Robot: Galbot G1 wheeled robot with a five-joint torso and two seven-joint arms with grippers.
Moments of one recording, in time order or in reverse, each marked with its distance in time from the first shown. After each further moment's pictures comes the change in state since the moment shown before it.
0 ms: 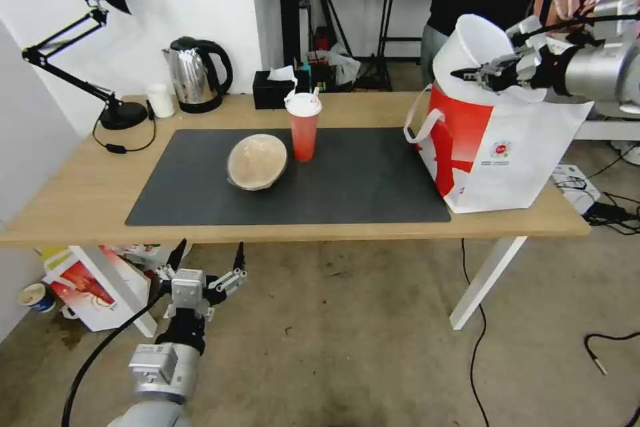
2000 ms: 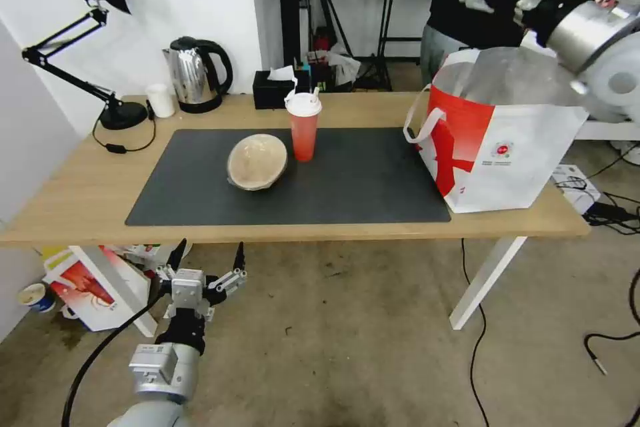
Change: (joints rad) left arm 0.000 0.000 0.000 0.000 0.000 0.000 0.000; right arm -0.041 0.165 0.029 0.125 0.254 0.707 0.461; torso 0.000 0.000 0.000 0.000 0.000
